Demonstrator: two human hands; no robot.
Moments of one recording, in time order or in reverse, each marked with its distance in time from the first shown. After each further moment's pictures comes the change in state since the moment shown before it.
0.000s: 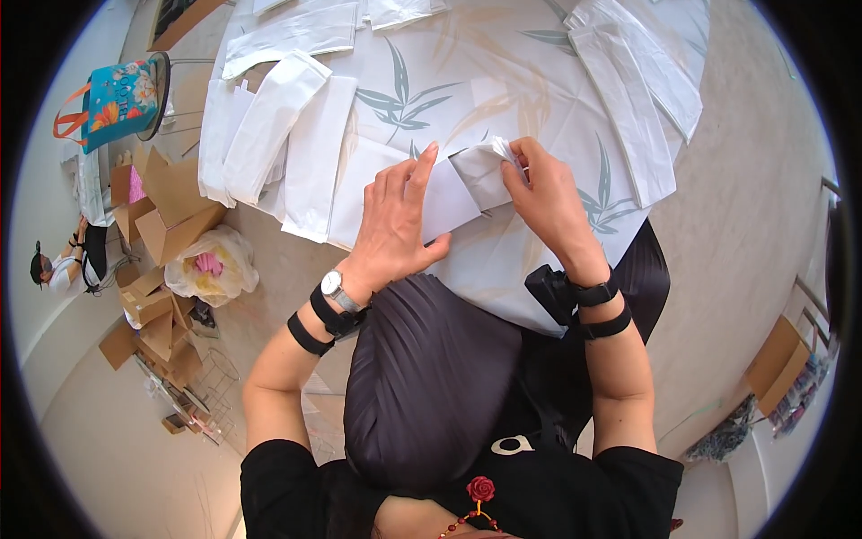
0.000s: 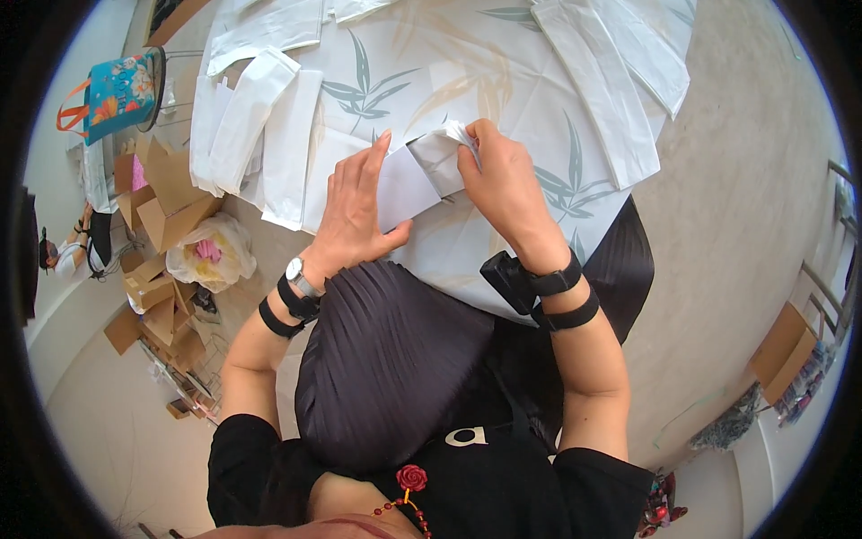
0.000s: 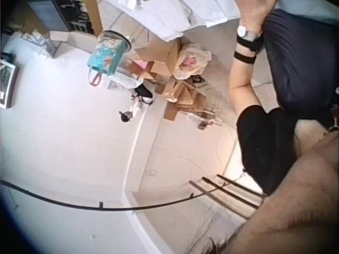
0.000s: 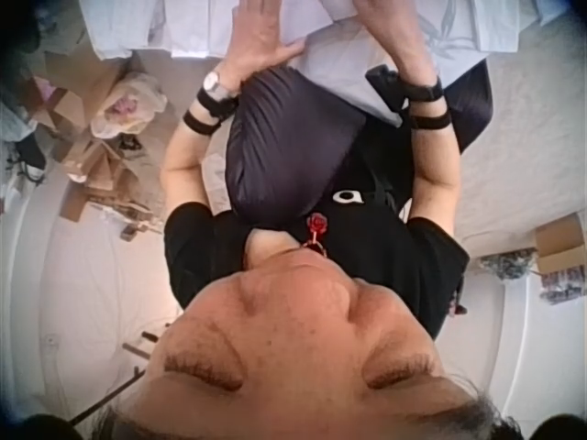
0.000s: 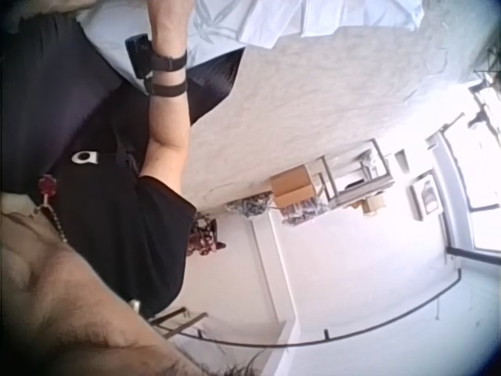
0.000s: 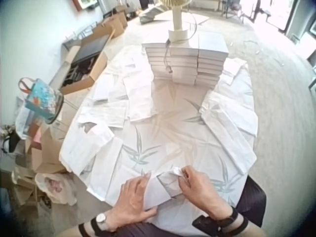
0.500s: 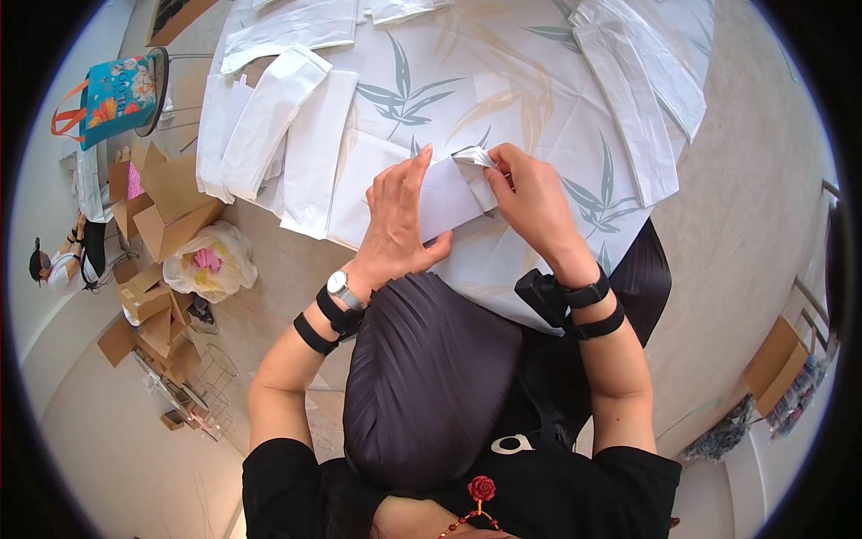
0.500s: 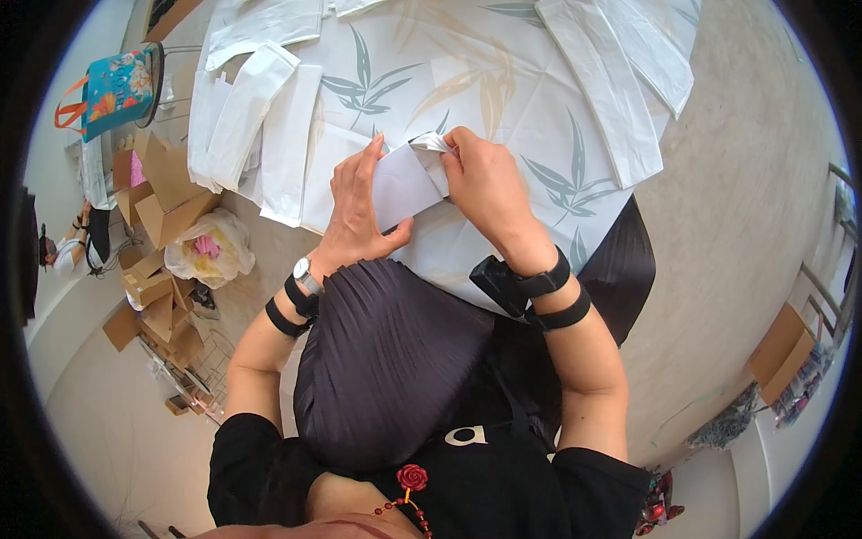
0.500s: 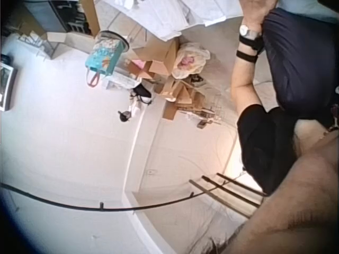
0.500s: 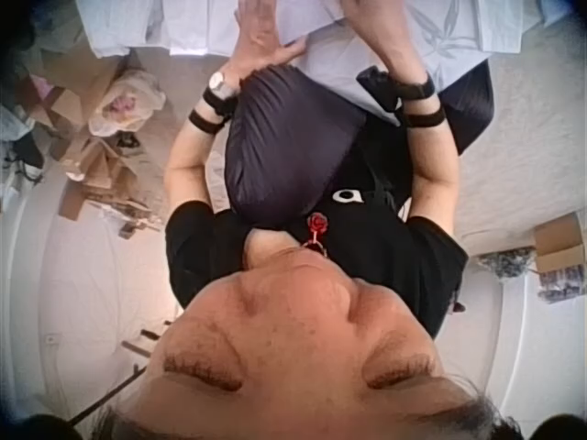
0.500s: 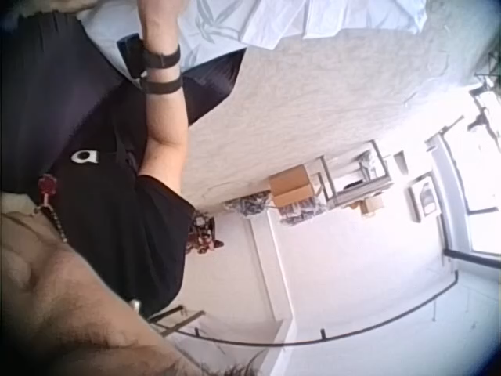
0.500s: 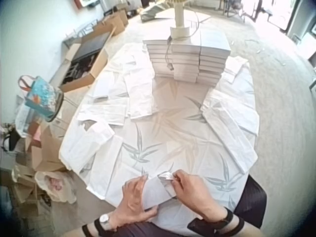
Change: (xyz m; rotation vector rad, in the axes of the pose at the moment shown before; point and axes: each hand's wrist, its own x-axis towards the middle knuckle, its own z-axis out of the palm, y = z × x) left_hand -0.009 -0.011 0.021 -0.082 0.132 0.066; right_hand -0.003 -0.005 0.016 0.014 -0.055 -0.005
